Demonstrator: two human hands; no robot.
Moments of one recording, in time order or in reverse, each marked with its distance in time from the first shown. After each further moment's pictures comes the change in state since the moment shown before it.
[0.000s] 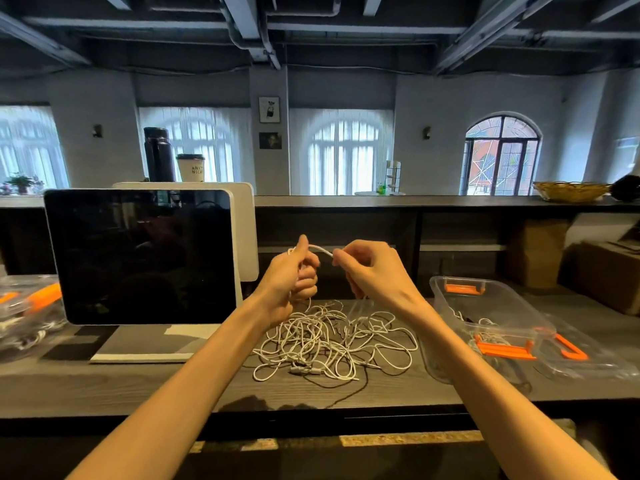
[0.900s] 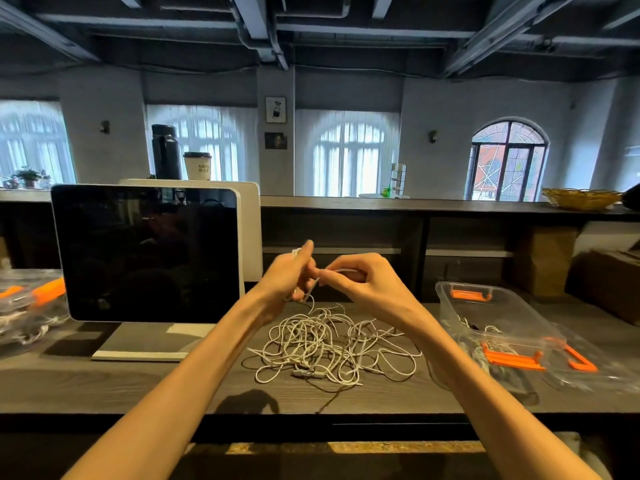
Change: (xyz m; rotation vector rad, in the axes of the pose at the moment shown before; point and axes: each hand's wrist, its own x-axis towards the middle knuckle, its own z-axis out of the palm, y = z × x) left_hand 0.010 0.002 -0.017 0.382 0.093 0.065; right_hand -0.002 -0.007 0.009 0.025 -0.197 -0.096
